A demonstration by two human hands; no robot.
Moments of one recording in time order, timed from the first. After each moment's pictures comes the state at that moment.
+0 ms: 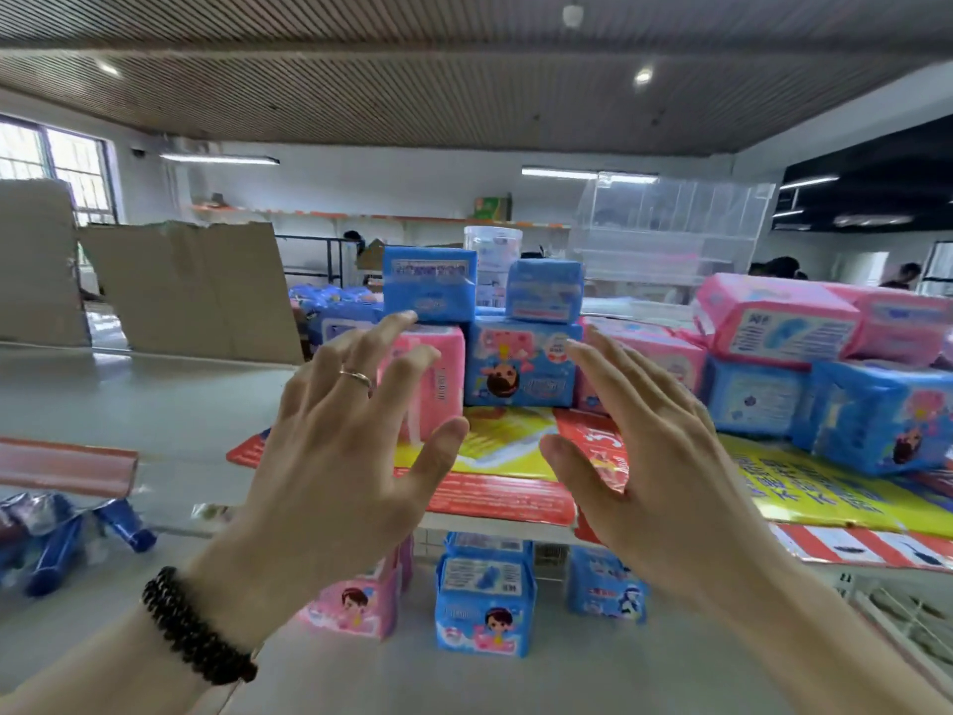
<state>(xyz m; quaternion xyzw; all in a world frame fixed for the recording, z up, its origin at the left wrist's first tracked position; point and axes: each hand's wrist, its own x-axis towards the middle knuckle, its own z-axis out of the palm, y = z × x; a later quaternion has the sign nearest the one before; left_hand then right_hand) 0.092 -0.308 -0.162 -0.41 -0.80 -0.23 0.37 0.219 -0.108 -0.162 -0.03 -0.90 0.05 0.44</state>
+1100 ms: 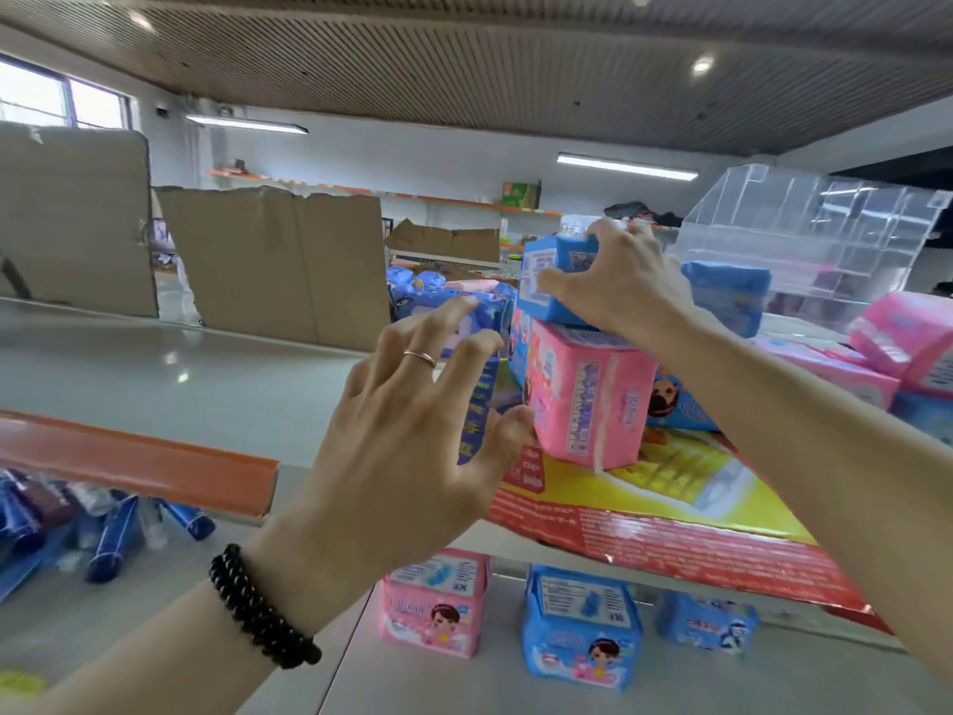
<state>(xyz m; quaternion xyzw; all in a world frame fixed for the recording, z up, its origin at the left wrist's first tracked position) -0.013 -0.377 -0.167 -0.43 -0.78 -0.29 0.34 -0.017 -0.159 -0.063 -0.23 -0.90 0.04 0.37</state>
